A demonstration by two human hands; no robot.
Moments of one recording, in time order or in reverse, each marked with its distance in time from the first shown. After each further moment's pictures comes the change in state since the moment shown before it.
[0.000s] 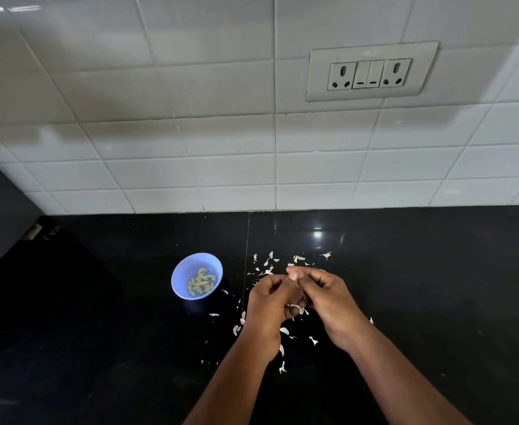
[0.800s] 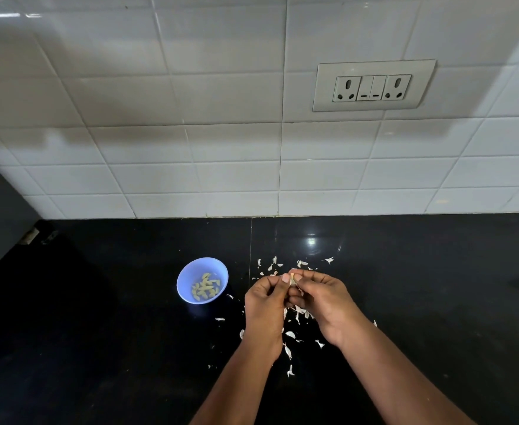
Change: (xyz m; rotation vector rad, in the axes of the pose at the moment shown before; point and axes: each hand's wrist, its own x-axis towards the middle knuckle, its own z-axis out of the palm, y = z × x) left_hand 0.004 0.002 -0.013 -0.075 0.077 0.129; right_hand 0.007 -0.004 0.024 0.219 0.106 0.110
